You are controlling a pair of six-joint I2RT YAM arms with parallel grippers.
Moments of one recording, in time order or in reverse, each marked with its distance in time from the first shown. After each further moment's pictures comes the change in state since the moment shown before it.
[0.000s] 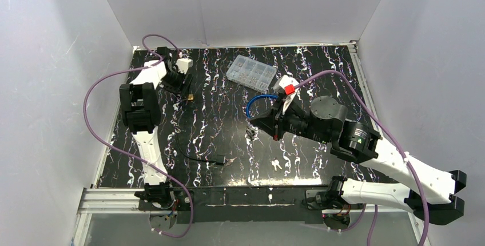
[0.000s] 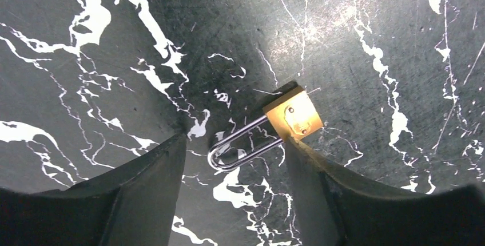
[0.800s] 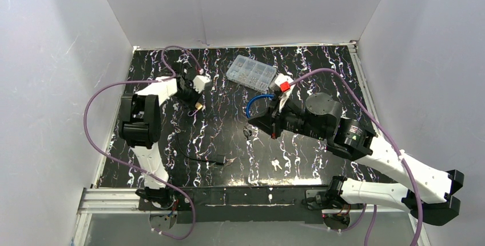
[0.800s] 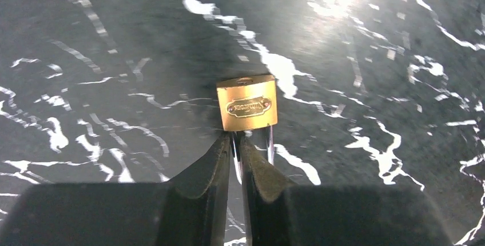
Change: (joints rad) left arm -0.129 -0.228 -0.388 0.184 0.009 0.211; right arm -0.043 0.031 0.000 0.003 -0.061 0.019
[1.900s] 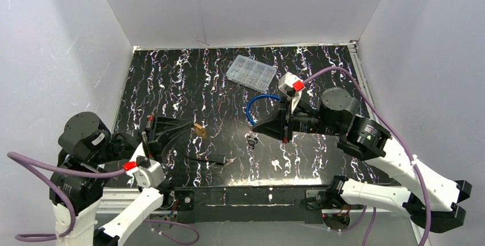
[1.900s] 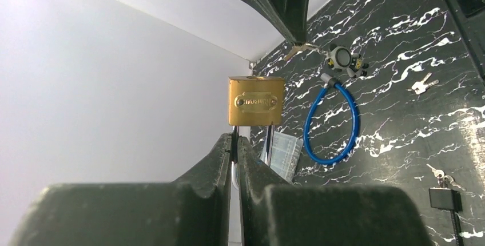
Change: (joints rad) left arm -0.321 -1.273 0.144 -0.254 0.637 0.435; right arm -0.082 -0.041 0.051 -0.054 -0.302 0.027
